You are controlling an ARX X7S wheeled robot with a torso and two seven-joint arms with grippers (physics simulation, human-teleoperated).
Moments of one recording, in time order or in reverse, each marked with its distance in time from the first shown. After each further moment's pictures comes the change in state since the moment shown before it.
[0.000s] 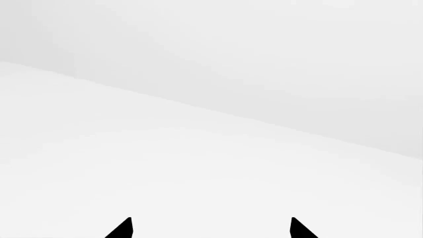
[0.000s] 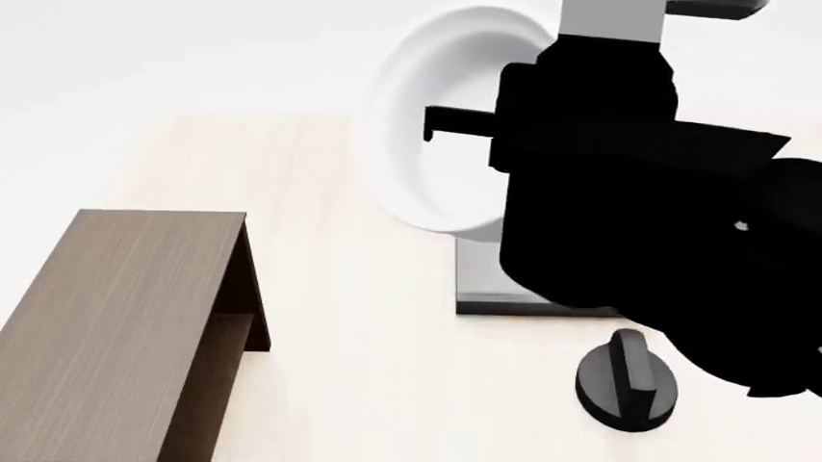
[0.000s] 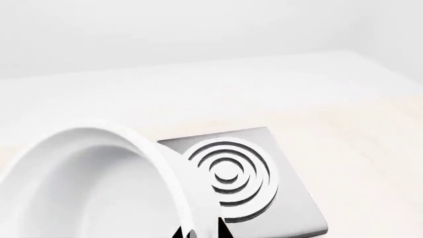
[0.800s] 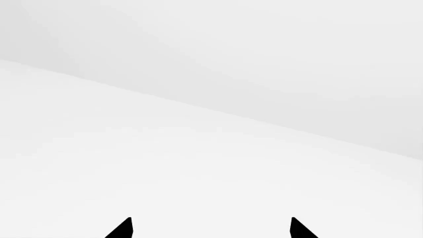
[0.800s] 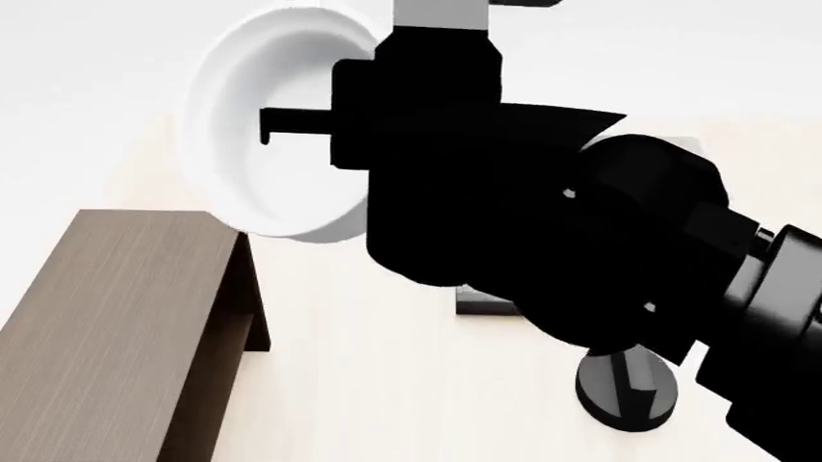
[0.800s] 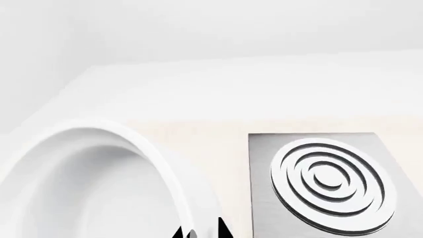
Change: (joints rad) left arm 0.003 0.000 0.000 0.002 -0.004 0.005 0.001; right arm -0.027 -0.212 0.033 0.122 0.015 -0.004 -0.197
